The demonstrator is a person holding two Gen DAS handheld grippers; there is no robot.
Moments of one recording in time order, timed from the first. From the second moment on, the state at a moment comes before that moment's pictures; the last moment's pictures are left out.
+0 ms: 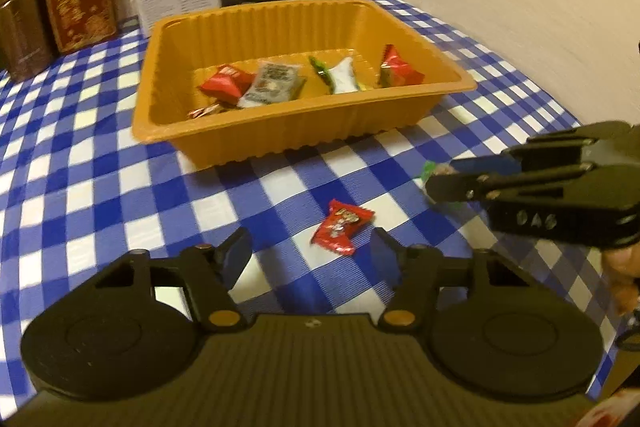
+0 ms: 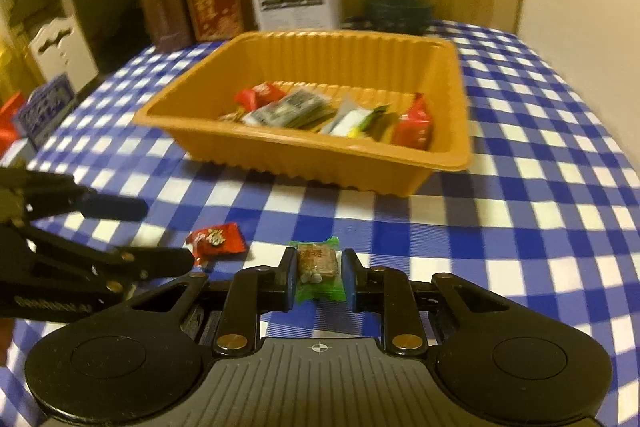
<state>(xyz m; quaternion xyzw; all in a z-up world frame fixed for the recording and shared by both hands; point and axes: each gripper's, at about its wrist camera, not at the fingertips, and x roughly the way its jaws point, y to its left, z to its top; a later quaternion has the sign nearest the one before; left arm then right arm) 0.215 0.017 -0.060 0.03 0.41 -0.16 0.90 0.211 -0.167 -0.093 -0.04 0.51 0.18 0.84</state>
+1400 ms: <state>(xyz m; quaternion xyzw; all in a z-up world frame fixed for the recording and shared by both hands) 0.239 0.006 -0.076 0.05 0.44 -0.18 0.88 0.210 -0.174 -0.081 -0.02 0.50 0.16 0.85</state>
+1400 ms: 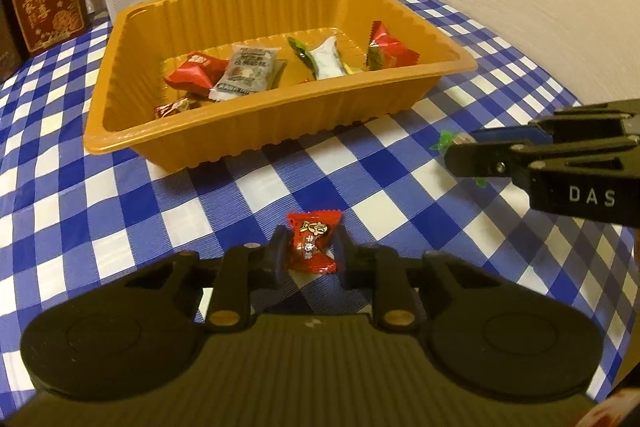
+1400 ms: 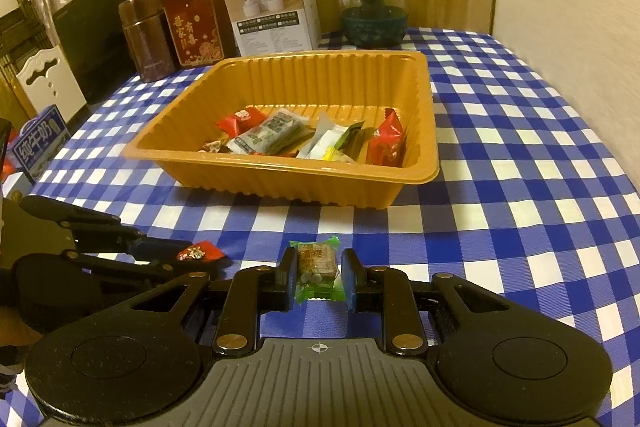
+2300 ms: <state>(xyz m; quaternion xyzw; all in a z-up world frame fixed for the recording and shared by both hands) 0.214 0.013 -0.034 0.02 0.40 -0.18 0.90 0.204 -0.162 -0.063 -0.02 0.49 0.18 0.86</state>
